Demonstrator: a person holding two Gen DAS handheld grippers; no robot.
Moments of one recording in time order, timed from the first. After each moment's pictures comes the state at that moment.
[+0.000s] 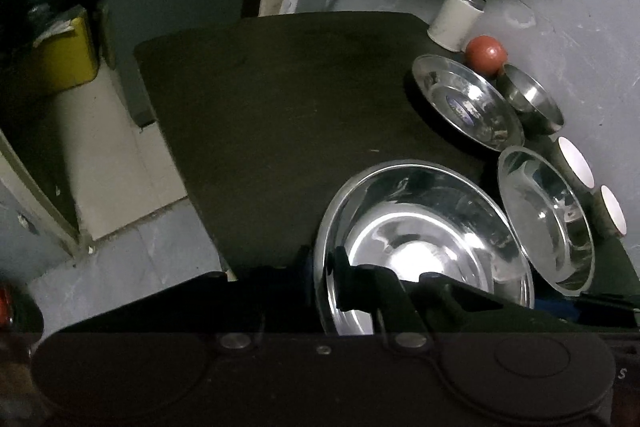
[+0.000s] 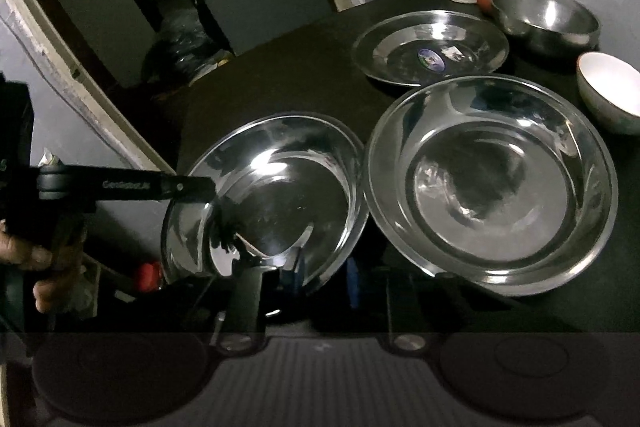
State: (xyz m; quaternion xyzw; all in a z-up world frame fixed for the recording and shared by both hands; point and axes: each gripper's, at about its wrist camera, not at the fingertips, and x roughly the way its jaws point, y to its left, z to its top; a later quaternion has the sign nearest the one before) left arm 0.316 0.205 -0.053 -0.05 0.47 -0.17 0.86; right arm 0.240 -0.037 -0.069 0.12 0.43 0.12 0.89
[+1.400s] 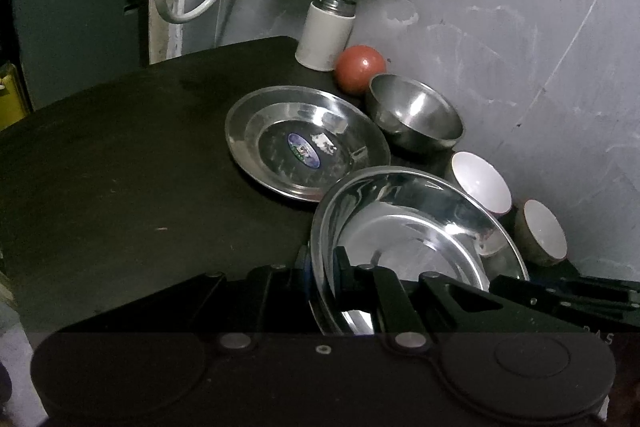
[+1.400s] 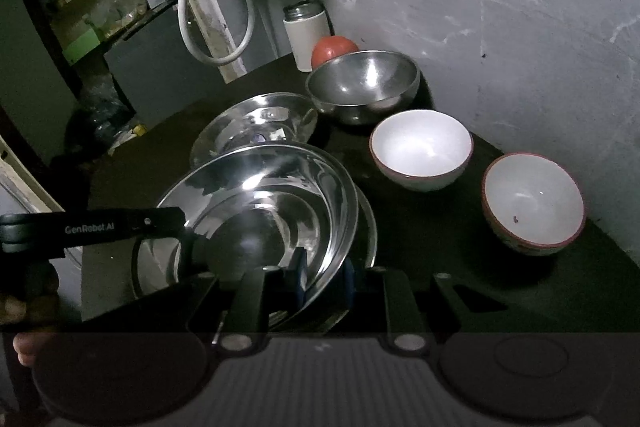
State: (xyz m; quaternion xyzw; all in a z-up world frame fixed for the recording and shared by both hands) left arm 0.327 0.056 -0.029 -0.03 0.43 -0.25 0.87; right arm 0.233 -0.154 -0.038 0.14 0.38 -0.01 0.91
